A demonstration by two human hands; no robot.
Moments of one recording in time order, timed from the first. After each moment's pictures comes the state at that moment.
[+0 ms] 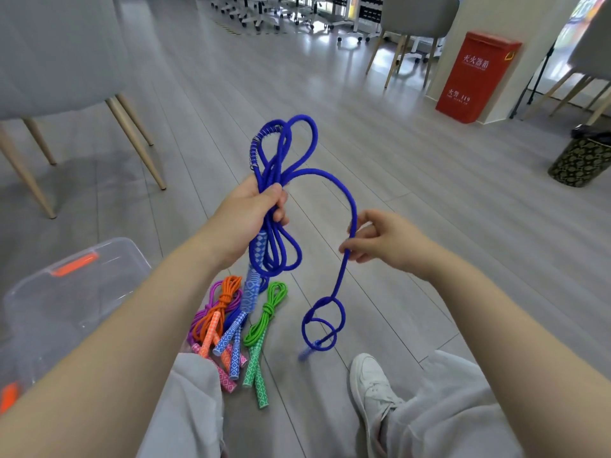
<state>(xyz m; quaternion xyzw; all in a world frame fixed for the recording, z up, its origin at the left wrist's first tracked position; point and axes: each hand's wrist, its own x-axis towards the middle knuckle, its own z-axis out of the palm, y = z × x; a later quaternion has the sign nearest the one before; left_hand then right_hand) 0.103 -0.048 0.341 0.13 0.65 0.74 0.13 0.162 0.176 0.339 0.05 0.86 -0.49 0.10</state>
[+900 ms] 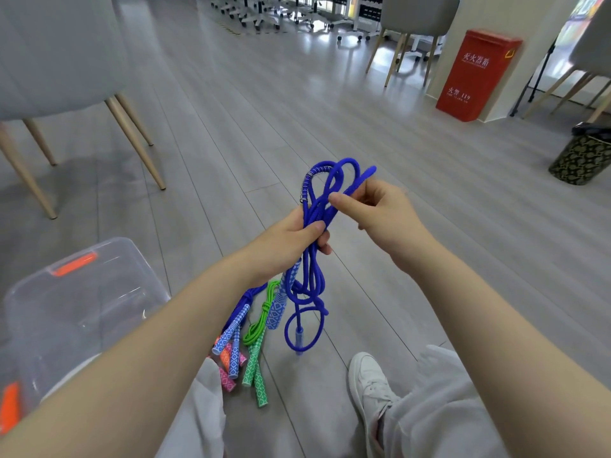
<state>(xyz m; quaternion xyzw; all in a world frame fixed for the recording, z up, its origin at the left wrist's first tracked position) 0.127 -0.011 0.320 0.21 0.72 0.62 0.22 0.158 0.152 0.356 0.06 0.82 -0.56 -0.10</state>
